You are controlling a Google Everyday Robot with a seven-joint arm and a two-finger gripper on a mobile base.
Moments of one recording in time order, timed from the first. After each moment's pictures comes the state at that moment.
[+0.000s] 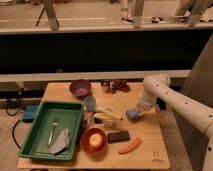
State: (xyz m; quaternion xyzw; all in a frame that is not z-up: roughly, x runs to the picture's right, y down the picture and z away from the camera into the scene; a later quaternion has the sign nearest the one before) arm 0.218 0.144 0.860 -0.32 -0.15 -0.18 0.92
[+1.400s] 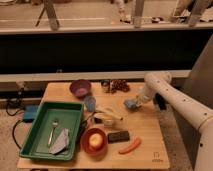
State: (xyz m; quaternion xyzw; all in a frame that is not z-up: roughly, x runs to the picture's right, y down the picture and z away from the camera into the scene) arm 0.204 0.090 0.905 -0.24 -0.15 -0.15 0.95
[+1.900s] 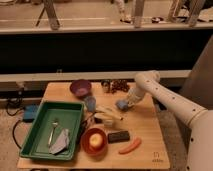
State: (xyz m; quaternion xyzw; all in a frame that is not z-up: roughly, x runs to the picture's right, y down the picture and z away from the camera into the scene) arm 0.158 0.099 0.907 -0.25 -0.19 -0.19 0.93
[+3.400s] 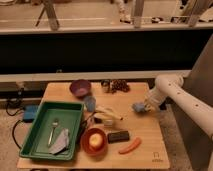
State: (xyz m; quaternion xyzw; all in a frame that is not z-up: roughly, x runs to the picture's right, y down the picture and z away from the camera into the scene) arm 0.264 0.112 0.883 -0.26 -0.14 -0.14 0.95
